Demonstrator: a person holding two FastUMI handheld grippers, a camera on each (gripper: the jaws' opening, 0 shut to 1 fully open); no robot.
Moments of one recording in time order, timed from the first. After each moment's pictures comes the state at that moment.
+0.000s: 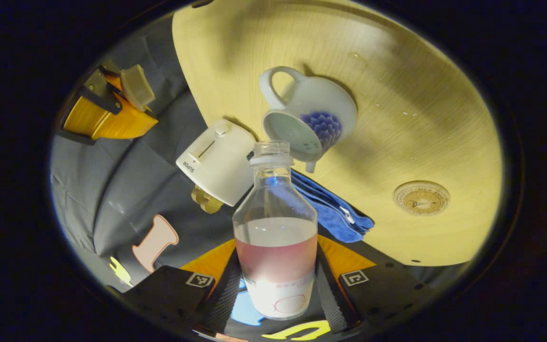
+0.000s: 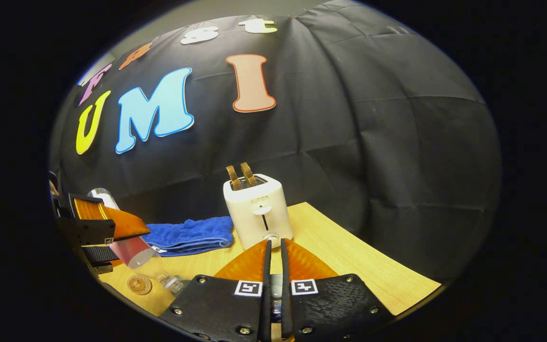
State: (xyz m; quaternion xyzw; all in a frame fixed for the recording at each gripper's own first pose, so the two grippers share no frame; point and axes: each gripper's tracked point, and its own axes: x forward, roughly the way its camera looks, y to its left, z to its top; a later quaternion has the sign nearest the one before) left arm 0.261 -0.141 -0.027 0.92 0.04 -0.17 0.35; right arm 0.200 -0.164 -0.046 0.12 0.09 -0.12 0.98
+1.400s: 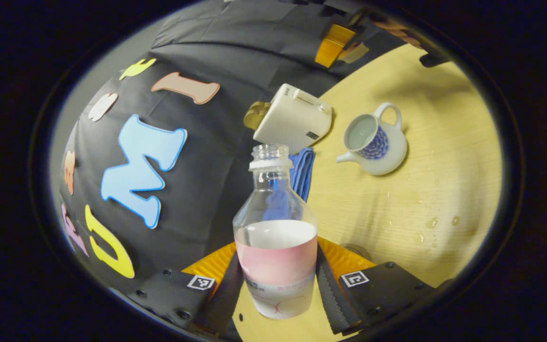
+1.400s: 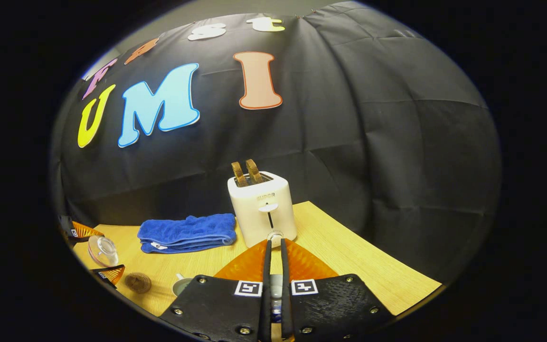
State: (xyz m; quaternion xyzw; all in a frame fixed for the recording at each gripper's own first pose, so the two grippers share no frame) left arm 0.234 -0.036 -0.058 0.52 0.08 -0.14 0.84; right arm 0.205 -0.149 -0.049 0.10 0.10 -0.11 0.98
